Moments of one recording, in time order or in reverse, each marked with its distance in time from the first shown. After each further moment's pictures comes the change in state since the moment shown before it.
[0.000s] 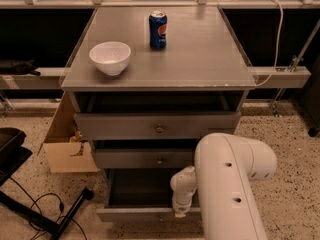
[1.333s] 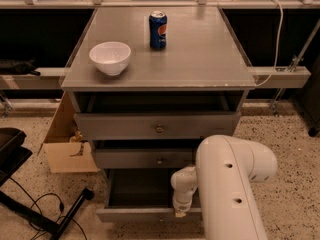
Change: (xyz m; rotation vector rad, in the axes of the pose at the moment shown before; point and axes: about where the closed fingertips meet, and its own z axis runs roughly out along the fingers) arm 0.001 -0.003 0.002 -0.028 -0.005 0.002
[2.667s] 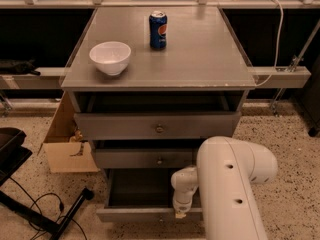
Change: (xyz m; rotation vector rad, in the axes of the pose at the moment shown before) arm 0.001 0.004 0.004 -0.028 -0.005 0.001
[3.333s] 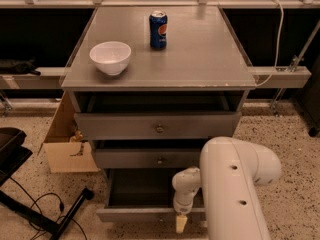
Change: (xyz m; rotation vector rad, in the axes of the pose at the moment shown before) arm 0.000 0.002 -0.002 0.007 -0.014 -0.010
